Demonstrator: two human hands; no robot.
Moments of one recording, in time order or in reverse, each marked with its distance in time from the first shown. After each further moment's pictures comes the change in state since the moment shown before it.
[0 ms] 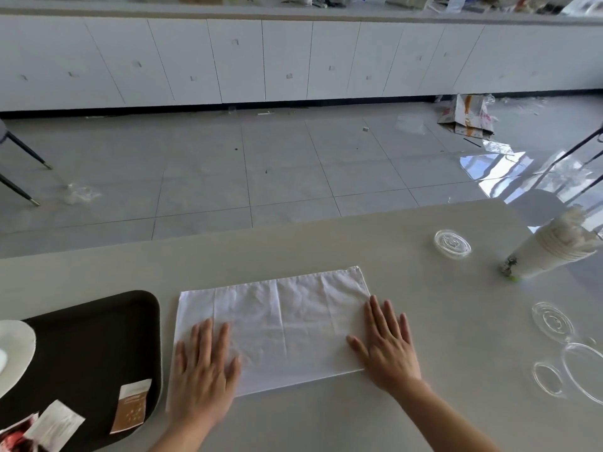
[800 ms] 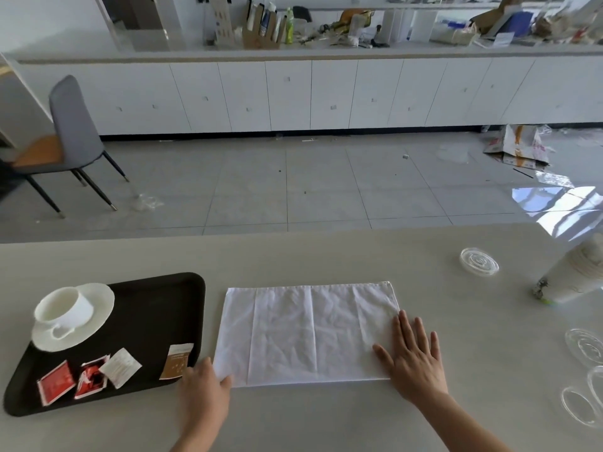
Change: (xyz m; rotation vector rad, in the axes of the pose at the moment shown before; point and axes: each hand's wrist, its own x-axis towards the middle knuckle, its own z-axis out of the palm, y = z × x) left_hand -0.079 -0.002 -0.020 -0.371 0.006 -0.579; right_hand -0.021 0.022 0.004 0.009 0.000 -0.003
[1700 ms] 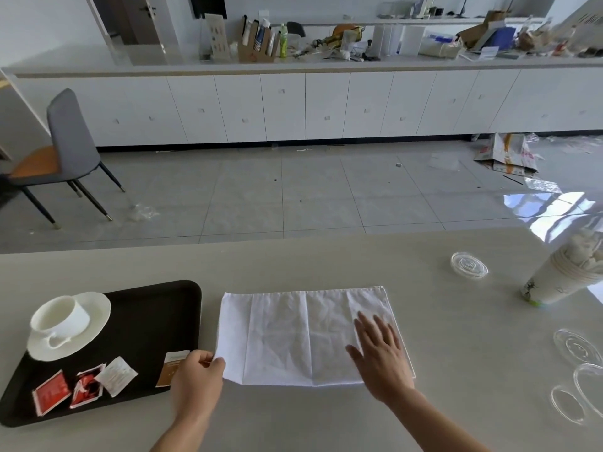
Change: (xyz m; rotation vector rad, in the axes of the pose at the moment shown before) left_hand -0.001 0.024 -0.031 -0.575 0.118 -0.106; right_hand -0.007 -0.047 -0.022 0.118 0.172 -0.291
